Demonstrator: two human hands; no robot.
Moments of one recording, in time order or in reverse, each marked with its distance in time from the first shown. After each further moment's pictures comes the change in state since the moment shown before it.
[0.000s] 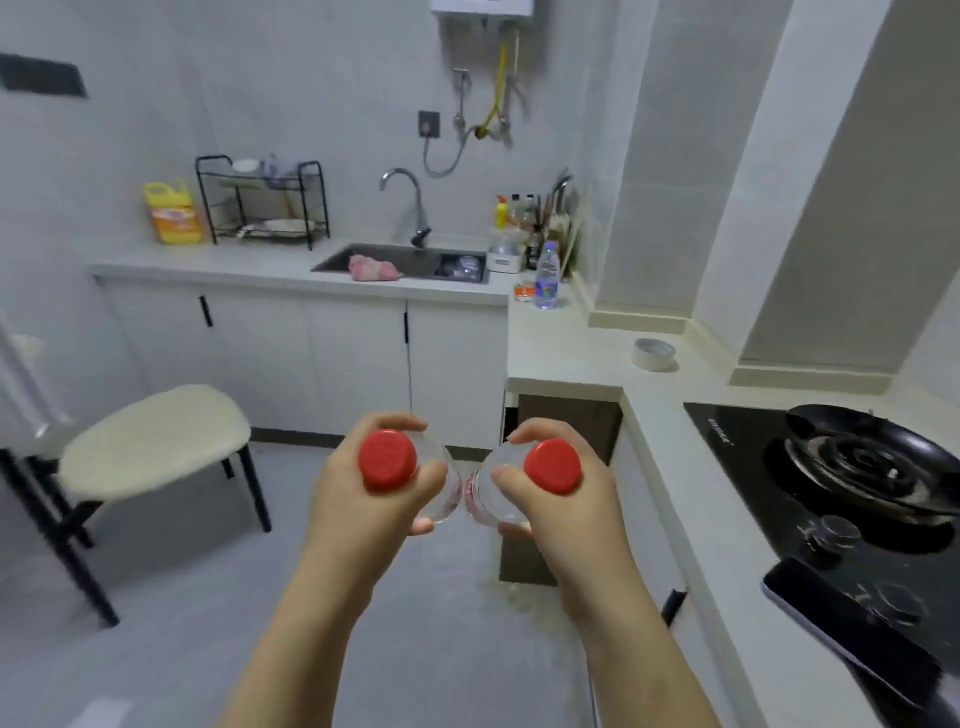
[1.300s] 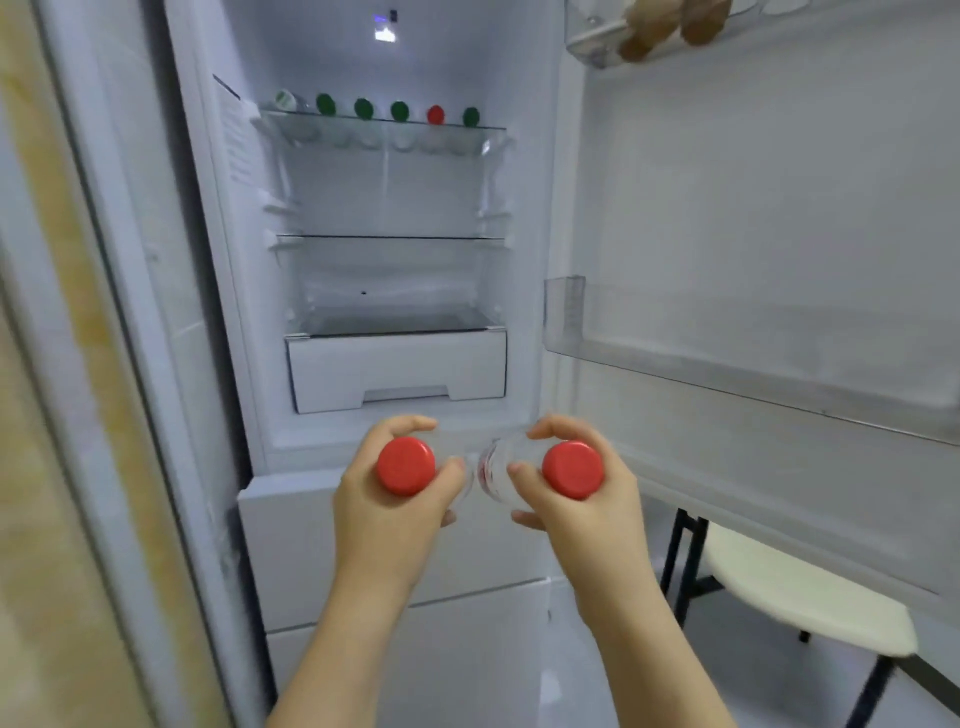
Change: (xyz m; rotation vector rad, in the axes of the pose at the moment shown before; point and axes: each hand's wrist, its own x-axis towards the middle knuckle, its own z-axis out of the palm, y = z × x) left_hand -0.162 0.091 -0.523 0.317 1.298 0.310; right_hand -0.217 -0.096 0.545 0.496 -1.092 -0.246
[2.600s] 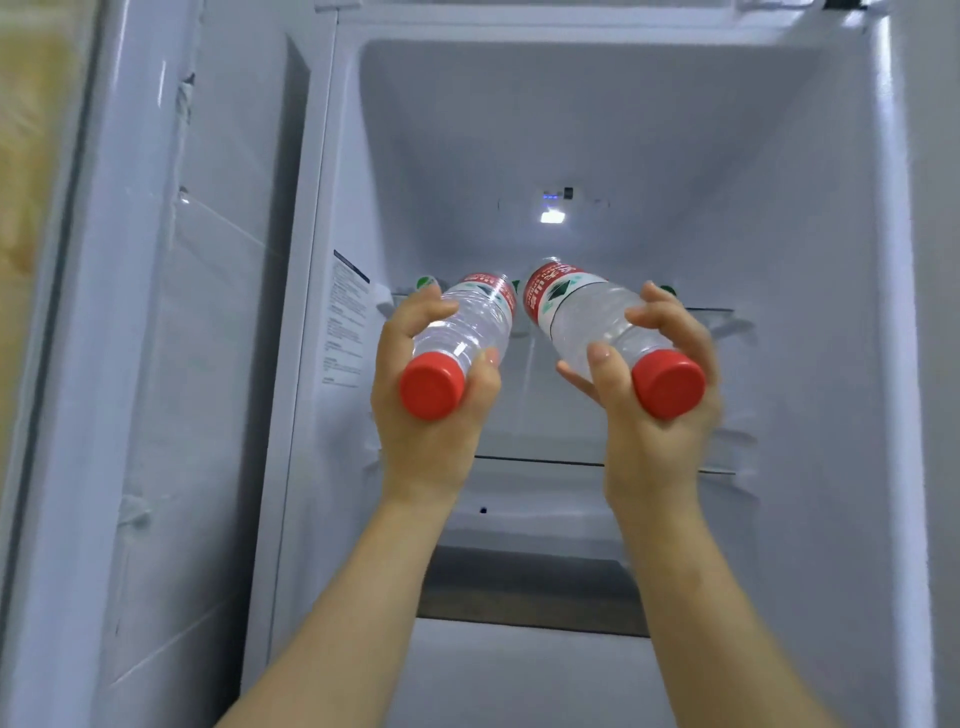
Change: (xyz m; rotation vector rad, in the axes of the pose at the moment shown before) left_hand 0.413 0.014 0.009 -0.136 0.202 0.977; right_hand 0.386 0.016 0.219 0.532 -0.003 -0.881
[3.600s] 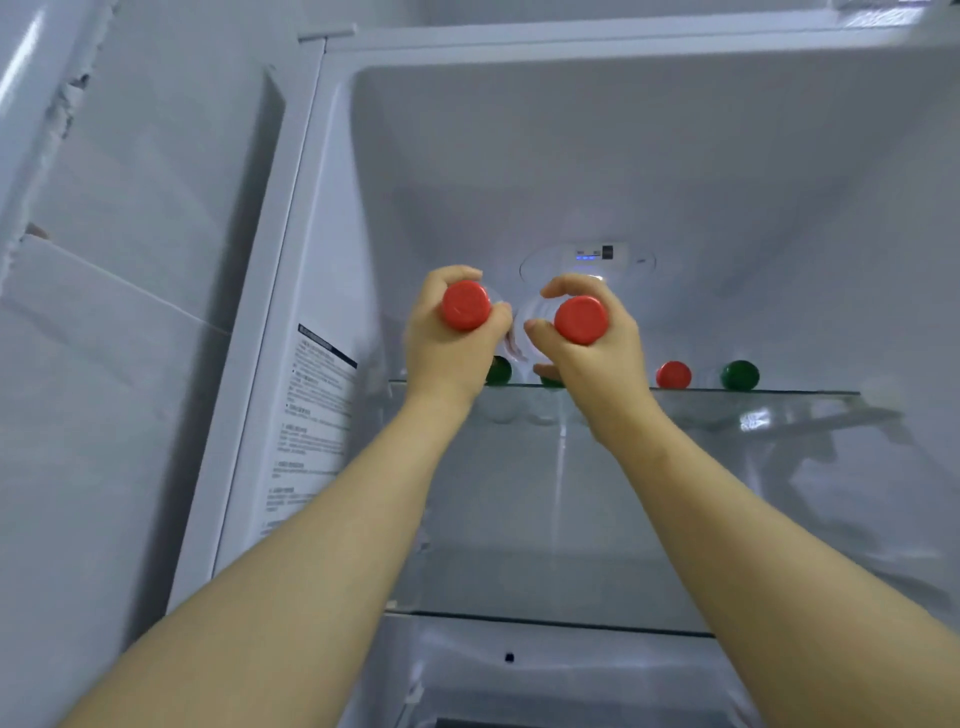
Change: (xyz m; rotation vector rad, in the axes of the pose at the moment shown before) left_hand 0.149 -0.120 0.043 0.190 -0.046 -0.099; right_hand 0.121 0.136 0.074 -0.180 -0.272 0.174
